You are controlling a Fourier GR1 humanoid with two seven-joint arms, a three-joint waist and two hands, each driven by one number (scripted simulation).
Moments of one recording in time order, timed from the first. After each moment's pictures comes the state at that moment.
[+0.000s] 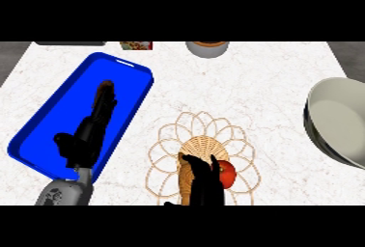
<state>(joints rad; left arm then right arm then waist) -0.14 0.16 -0.15 -1.53 0.05 0.16 0.06 -0.14 -0.01 0.95 -1.44 1.03 -0.70 1.07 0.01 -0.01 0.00</state>
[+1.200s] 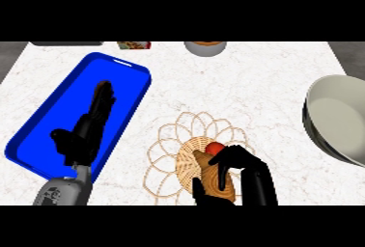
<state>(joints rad) -0.15 0.14 -0.12 -1.56 0.03 0.15 0.09 -0.17 -0.36 0.84 -1.89 0.66 -0.76 0.72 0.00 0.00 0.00</state>
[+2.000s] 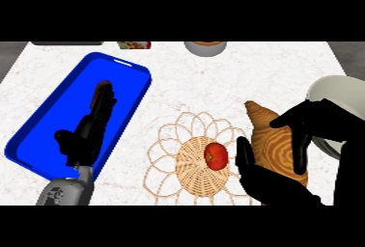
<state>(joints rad) -0.14 0.12 -0.11 -1.53 0.01 0.14 0.08 -0.46 -0.39 0.48 -2.27 0.86 -0.21 1.09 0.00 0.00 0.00</state>
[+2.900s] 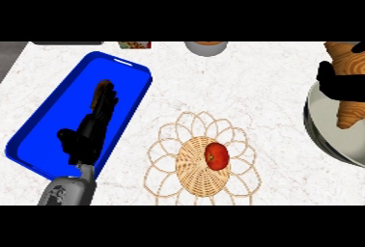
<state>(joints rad) -0.15 0.11 -0.11 -1.52 0.00 0.13 0.07 -0.60 -0.56 0.05 -1.91 0.67 0.05 0.96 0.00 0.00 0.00</state>
